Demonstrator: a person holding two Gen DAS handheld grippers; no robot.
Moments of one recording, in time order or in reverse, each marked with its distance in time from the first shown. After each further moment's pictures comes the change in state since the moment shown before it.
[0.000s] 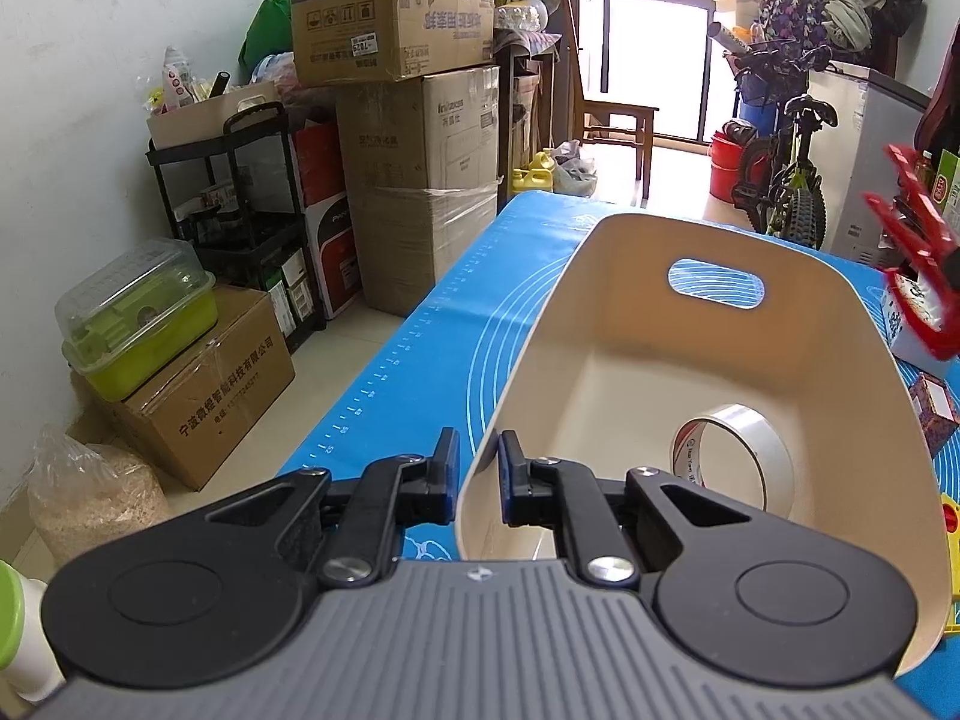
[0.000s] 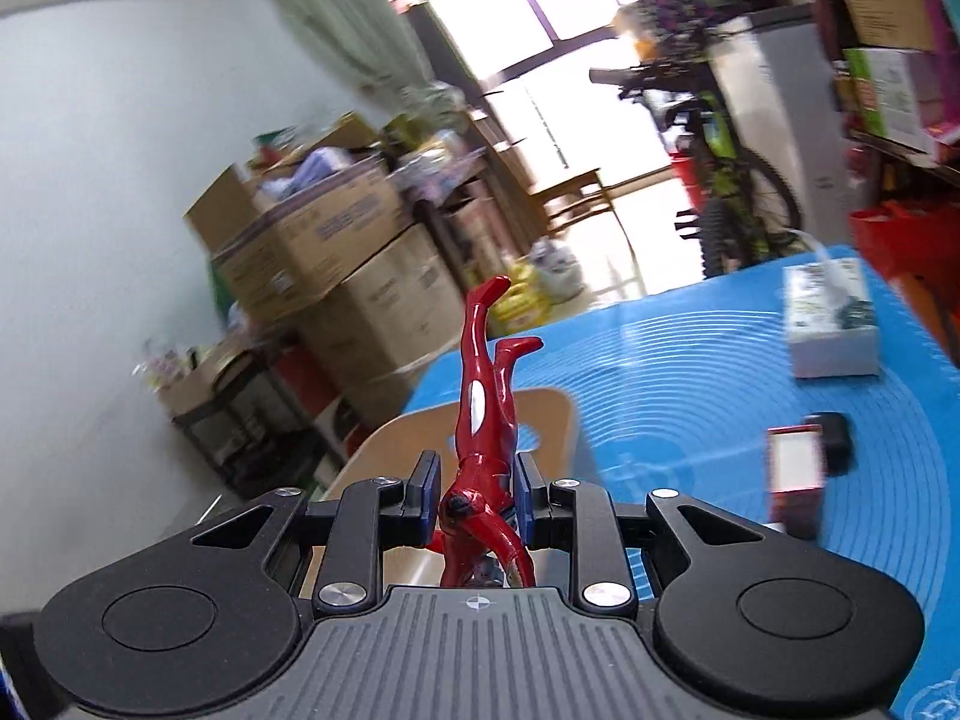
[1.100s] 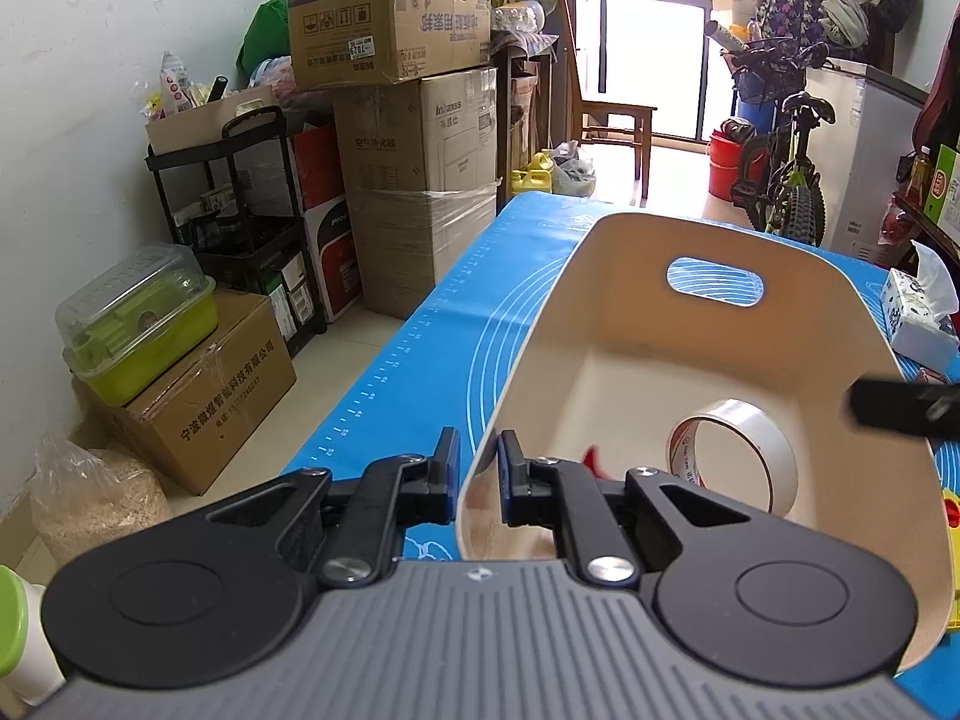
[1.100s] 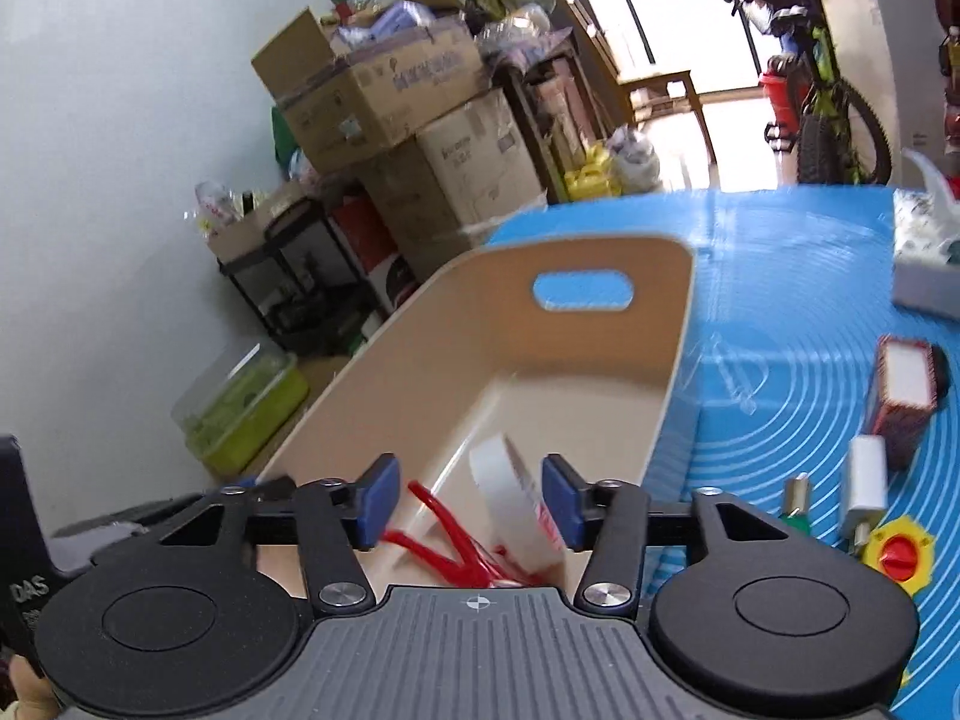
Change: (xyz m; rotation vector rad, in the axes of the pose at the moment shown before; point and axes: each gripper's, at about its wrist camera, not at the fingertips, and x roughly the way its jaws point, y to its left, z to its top) left arm -0.001 0.001 0.002 0.008 -0.002 0.002; right arm 0.024 0.031 -0.035 -0.119 0.240 0.087
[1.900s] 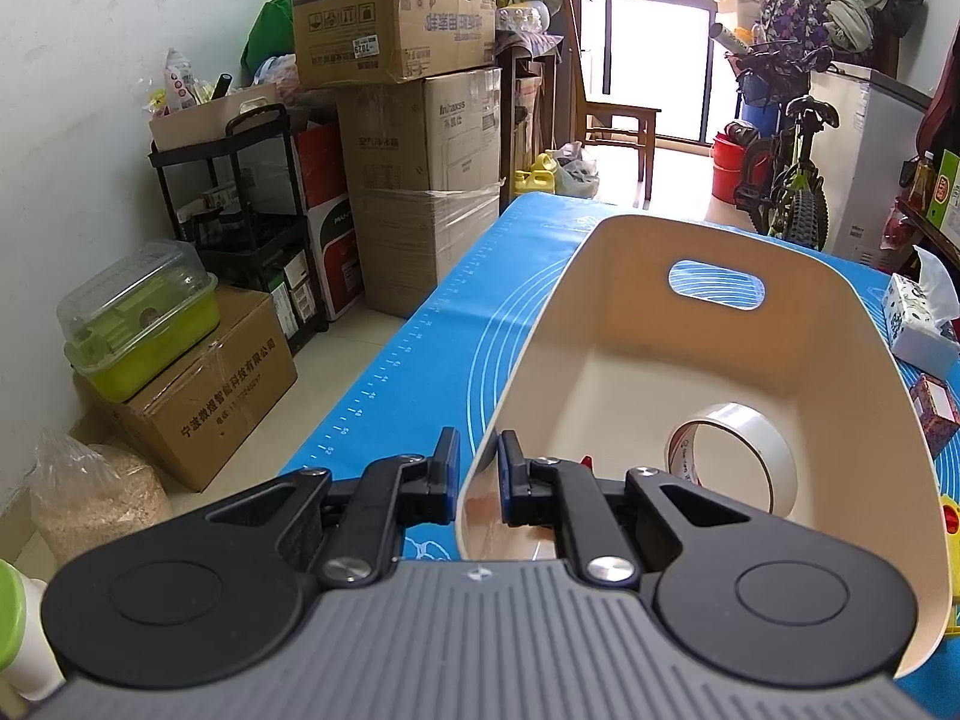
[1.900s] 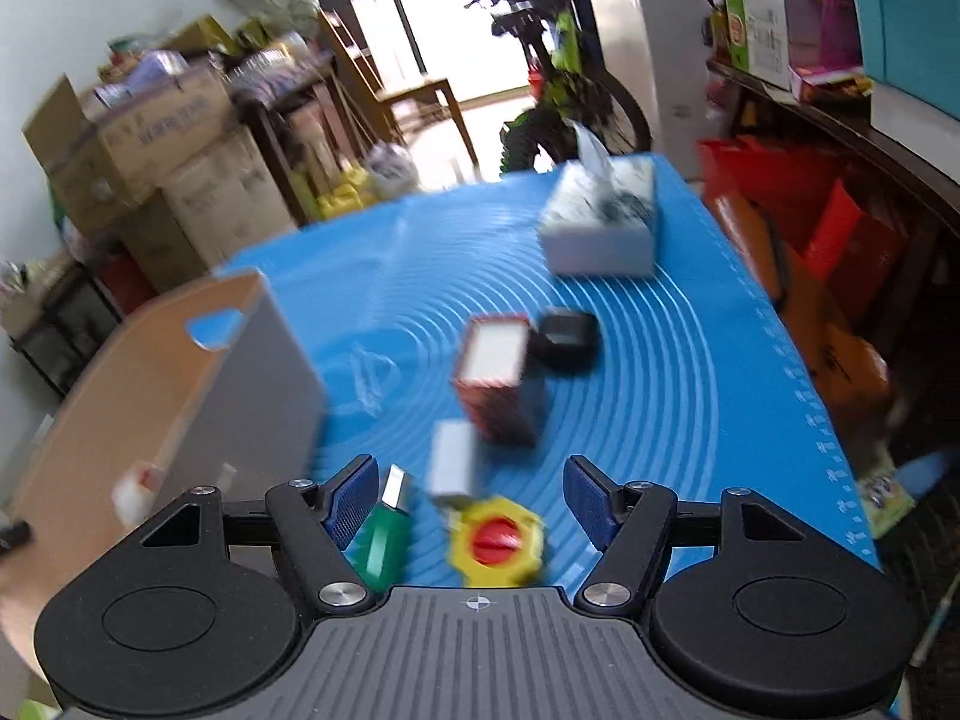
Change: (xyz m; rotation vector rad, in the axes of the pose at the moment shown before) left arm 0.000 -0.003 0.001 -0.007 0.001 0.007; right arm -0.045 -0.133 -0.011 0.175 -0.008 -0.419
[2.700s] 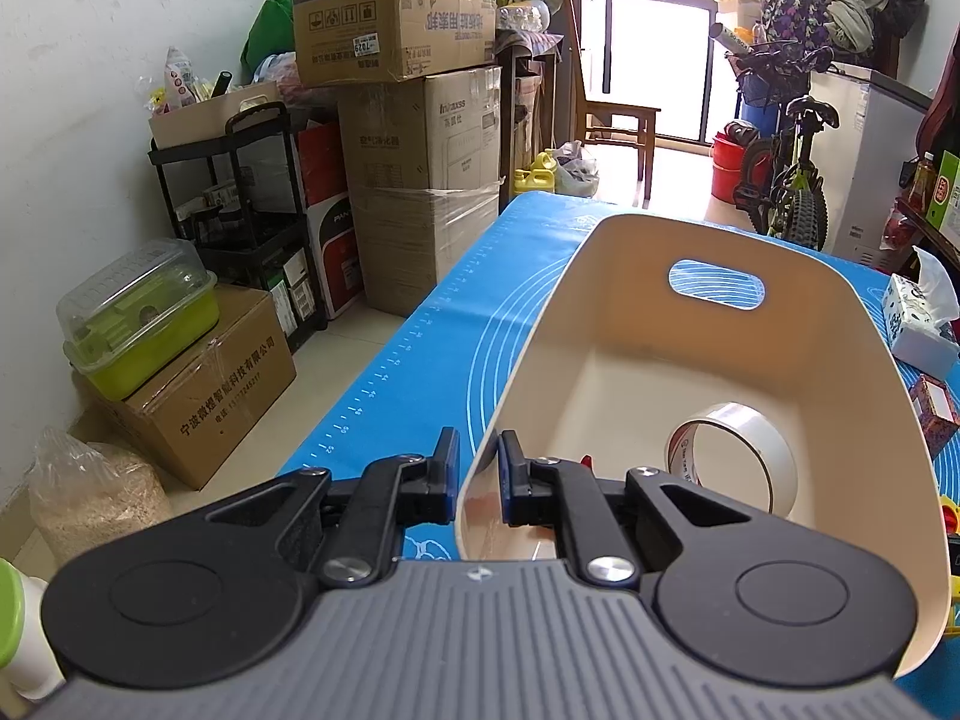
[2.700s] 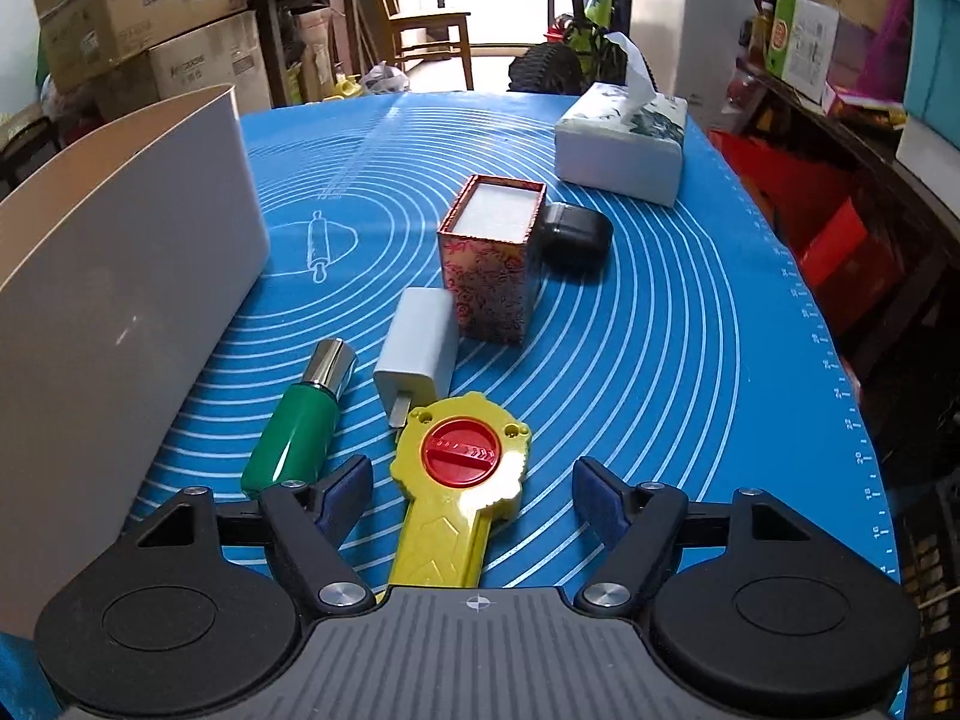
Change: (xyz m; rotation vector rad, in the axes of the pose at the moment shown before) left arm 0.001 0.000 -0.002 -0.004 0.001 -0.002; right arm 0.053 0.014 -0.040 -0.205 0.087 -0.127
